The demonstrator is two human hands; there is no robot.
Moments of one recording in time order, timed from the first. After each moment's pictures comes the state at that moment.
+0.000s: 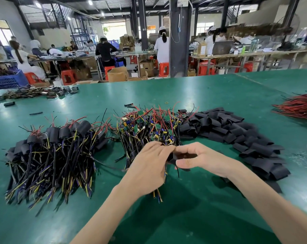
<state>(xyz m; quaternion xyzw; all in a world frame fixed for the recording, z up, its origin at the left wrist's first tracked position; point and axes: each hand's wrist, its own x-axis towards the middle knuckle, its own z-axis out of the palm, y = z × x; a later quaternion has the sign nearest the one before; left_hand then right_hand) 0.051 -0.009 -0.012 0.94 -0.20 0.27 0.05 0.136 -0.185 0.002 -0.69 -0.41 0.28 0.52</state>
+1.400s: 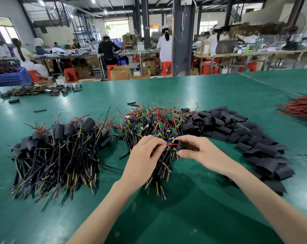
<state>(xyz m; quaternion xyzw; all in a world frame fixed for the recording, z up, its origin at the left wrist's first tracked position) 0.050 0.001 -0.013 0.89 -0.08 0.35 0.30 0.140 -0.178 -0.004 -0.78 -0.38 0.10 0.48</state>
